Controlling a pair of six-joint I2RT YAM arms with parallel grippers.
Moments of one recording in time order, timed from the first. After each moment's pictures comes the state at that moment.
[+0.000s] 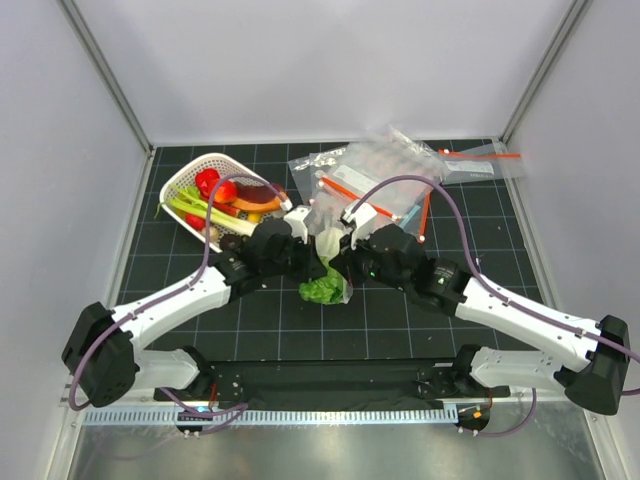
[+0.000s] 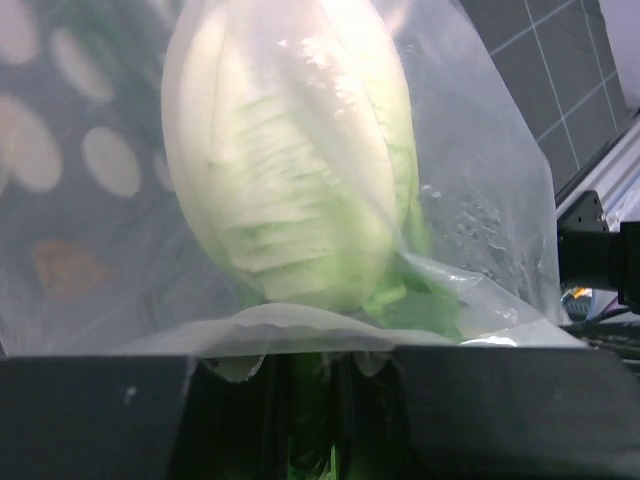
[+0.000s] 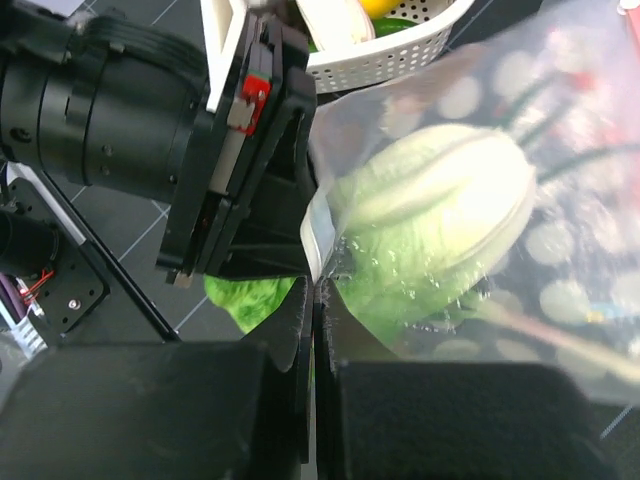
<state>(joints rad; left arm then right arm) -0.77 1.26 0.84 -0.19 0.17 -0.50 0.98 1.10 0.95 -0.28 0.11 0.27</state>
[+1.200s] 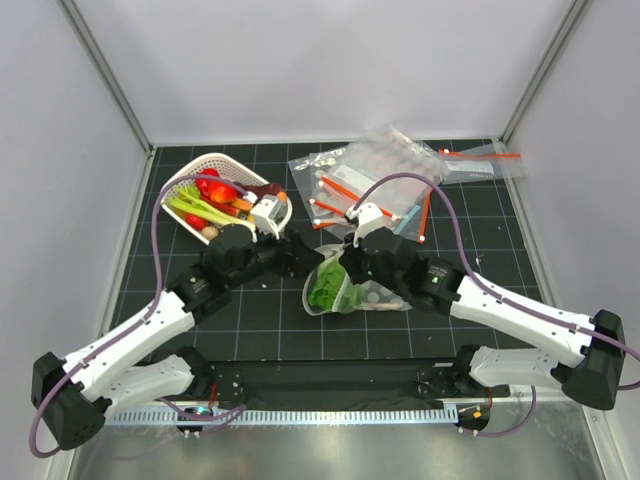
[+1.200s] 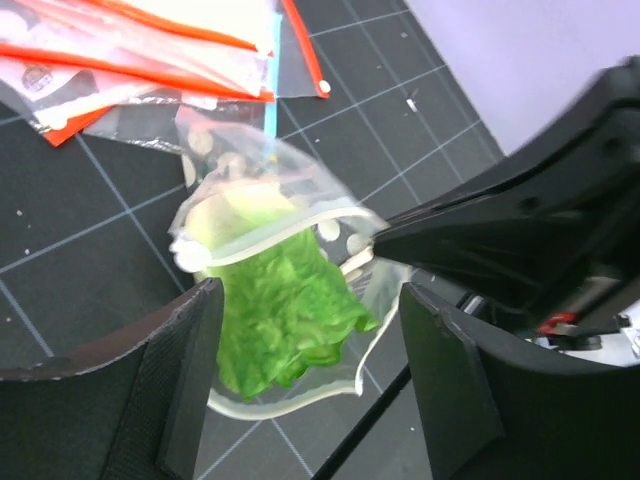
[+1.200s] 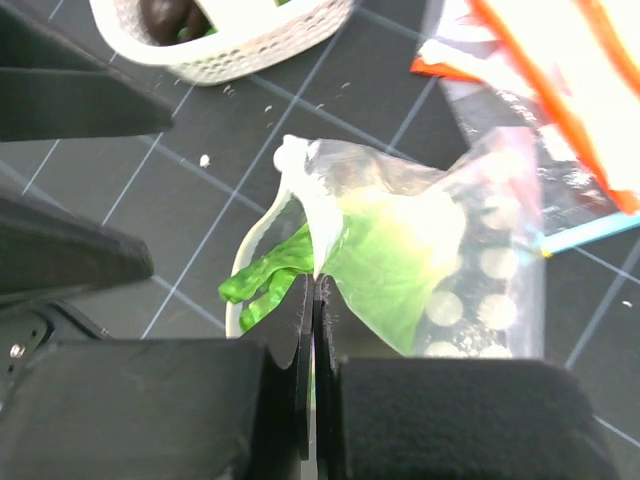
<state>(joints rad) -0.76 0.96 0.78 -0.11 0.11 -0.50 1.00 1.14 0.97 -0.36 0.29 0.36</state>
